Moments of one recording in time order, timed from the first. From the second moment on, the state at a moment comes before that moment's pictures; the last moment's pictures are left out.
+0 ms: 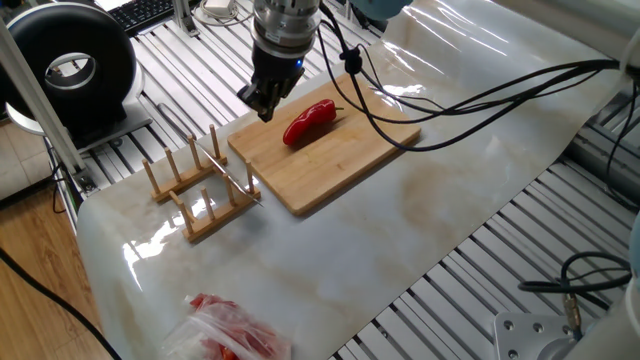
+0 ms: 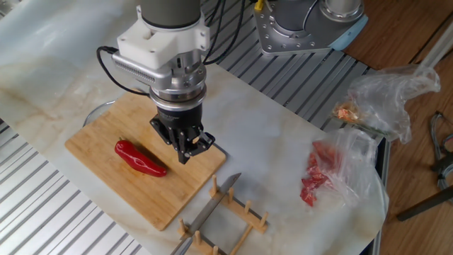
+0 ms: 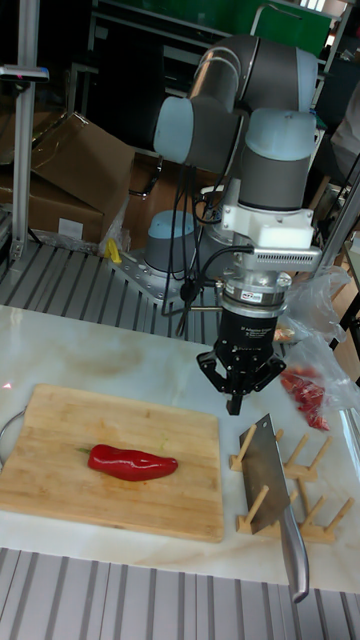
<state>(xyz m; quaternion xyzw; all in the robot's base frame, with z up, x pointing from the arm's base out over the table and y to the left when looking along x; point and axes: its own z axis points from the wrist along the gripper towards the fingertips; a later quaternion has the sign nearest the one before) 0.608 0.109 0.151 -0.06 0.99 0.07 0.11</state>
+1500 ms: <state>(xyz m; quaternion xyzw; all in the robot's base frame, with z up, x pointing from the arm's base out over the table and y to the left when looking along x) 0.592 0.116 0.148 -0.07 1.00 0.03 0.02</state>
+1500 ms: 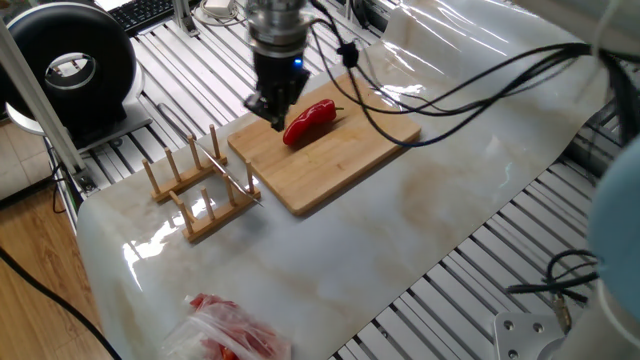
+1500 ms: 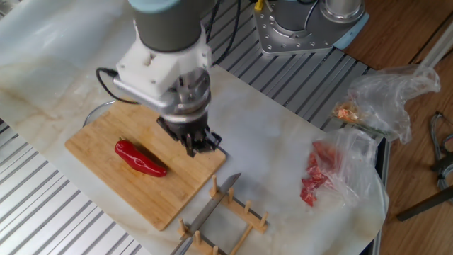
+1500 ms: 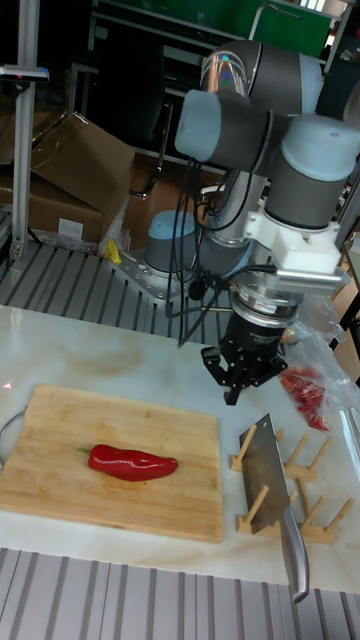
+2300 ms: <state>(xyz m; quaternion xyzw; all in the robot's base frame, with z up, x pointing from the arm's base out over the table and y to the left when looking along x) 0.632 0.161 0.141 -0.04 1.00 0.01 0.03</state>
